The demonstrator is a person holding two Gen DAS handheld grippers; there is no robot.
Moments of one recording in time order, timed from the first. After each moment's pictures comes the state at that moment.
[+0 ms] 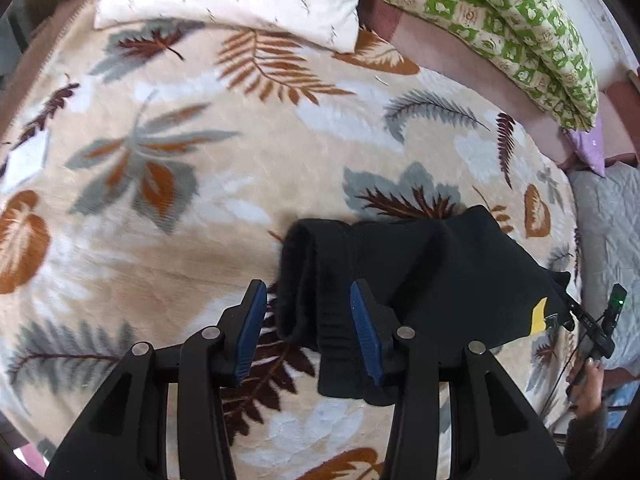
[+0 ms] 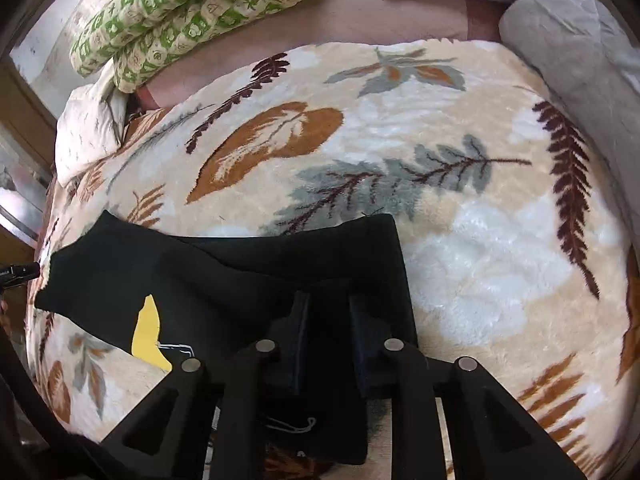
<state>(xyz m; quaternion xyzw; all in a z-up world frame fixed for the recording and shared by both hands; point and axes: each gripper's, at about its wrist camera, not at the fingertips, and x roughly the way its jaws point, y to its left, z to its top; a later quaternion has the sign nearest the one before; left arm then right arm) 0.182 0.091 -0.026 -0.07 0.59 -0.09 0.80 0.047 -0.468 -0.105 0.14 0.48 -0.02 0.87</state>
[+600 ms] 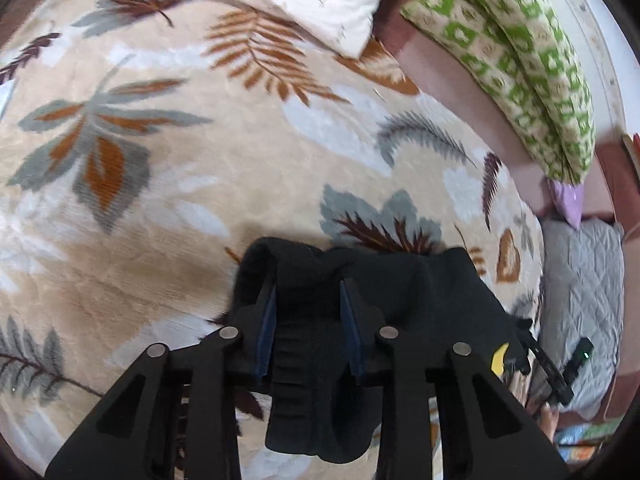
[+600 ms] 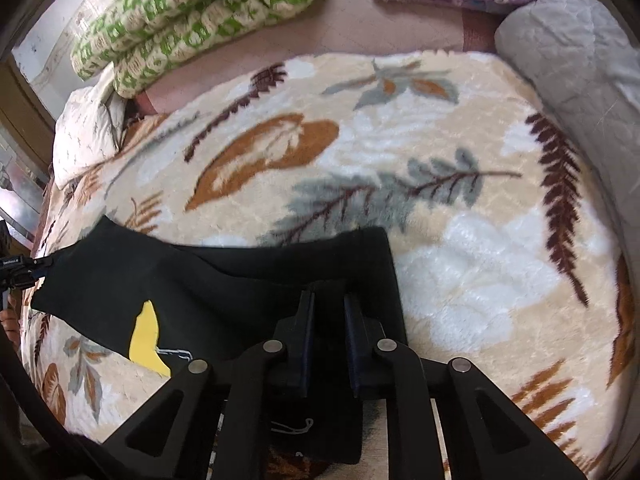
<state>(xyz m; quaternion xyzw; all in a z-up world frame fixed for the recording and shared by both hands) 0.204 0.095 -0.048 -0.19 0.57 -0.10 0.79 0.043 -0.468 -0.094 0.14 0.46 -0.03 0.88</state>
